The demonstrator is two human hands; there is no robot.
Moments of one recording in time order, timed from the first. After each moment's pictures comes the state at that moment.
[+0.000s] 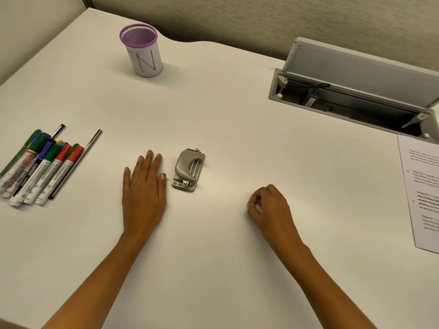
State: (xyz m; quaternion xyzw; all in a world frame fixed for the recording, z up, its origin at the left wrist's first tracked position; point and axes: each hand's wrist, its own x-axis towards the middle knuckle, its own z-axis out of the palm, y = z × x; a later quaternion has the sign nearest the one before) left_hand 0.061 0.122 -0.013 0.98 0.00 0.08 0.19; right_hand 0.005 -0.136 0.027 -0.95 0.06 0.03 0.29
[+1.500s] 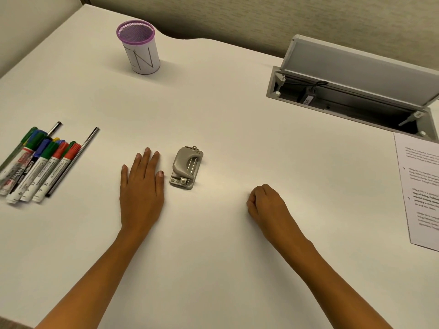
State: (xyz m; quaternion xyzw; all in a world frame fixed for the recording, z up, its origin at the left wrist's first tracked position) left_hand 0.062 0.122 -0.015 0.98 0.00 0.08 0.18; right_hand 0.009 -0.136 0.039 -0.98 0.00 0.13 0.14
